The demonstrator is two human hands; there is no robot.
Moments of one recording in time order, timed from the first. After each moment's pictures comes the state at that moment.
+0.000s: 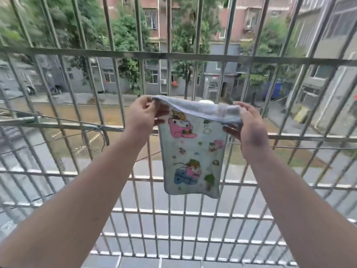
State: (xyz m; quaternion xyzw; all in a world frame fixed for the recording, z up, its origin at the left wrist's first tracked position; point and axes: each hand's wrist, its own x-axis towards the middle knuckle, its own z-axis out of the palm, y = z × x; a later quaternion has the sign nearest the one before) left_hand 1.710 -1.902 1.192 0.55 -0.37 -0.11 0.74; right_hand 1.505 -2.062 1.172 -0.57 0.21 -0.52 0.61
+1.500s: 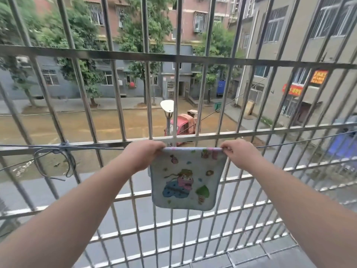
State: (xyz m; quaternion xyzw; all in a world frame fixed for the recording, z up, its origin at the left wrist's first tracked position) left_hand 1.804 -1.957 1.121 0.73 -0.67 0.09 0.10; right_hand 1.513 -2.136 1.100 -0.88 0.44 -0.15 -0.01
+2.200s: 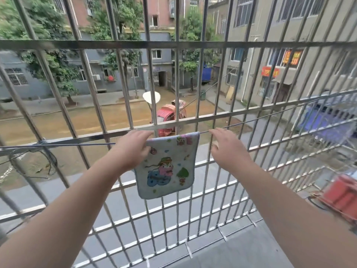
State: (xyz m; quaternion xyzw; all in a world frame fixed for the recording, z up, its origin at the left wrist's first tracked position) left_hand 1.751 -1.922 1.121 0.74 -0.66 0.03 0.14; right_hand 1.474 -2.034 1.087 -0.84 0.49 -0.25 0.03
